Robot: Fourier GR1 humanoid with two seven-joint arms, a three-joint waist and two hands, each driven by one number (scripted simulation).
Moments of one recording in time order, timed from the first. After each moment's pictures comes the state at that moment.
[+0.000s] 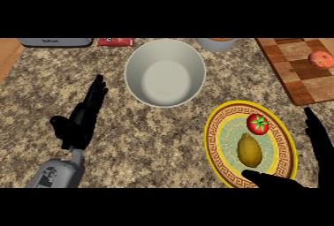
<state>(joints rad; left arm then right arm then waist) -0.18 0.21 -0.20 -1.50 0.12 0.22 0.05 0.15 -0.34 0.26 -2.23 0.54 -0.30 0.90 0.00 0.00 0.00</state>
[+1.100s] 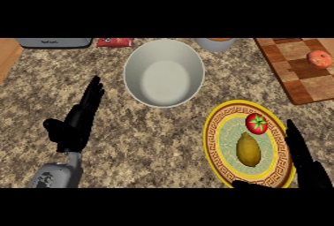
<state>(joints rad) -0.14 0.15 -0.12 -1.55 0.05 0.14 0.09 0.29 -0.17 0.24 -2.15 0.42 -0.26 0.61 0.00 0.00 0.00</state>
